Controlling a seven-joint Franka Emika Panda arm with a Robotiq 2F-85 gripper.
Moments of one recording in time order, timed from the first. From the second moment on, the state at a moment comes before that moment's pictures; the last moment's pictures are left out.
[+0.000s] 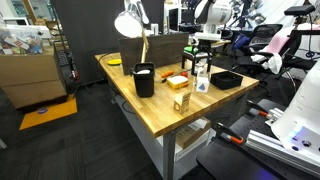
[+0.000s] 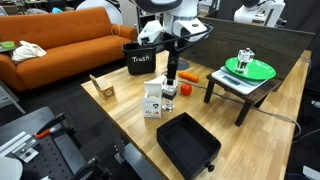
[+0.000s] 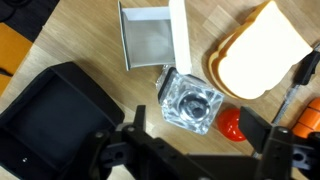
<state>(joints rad) -0.14 0.27 -0.15 -2.17 0.21 2.41 0.51</state>
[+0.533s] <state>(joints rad) -0.13 0.13 -0.15 -2.21 0.19 2.41 0.51</state>
